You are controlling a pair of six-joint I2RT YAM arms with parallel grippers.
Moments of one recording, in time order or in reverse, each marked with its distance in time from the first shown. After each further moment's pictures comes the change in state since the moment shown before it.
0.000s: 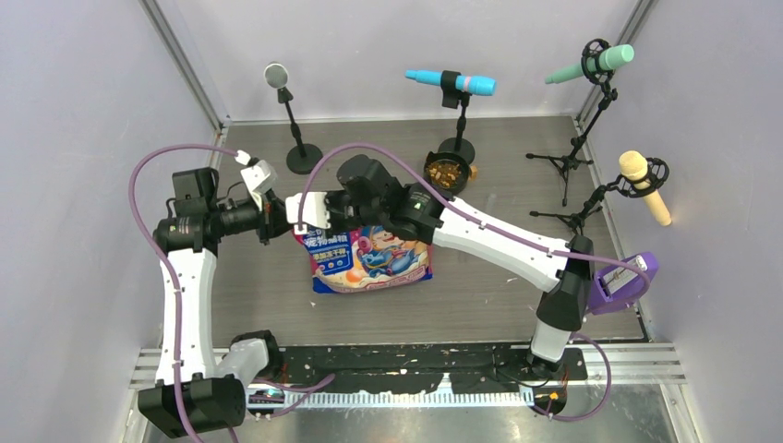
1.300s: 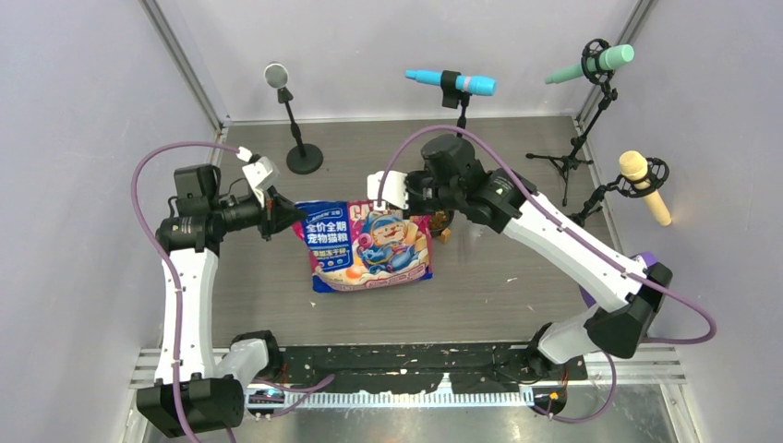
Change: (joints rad) left arm -0.019 -0.001 -0.006 0.076 -0.034 -0.050; right arm -0.271 -0.304 -0.230 -0.217 -0.078 -0.095
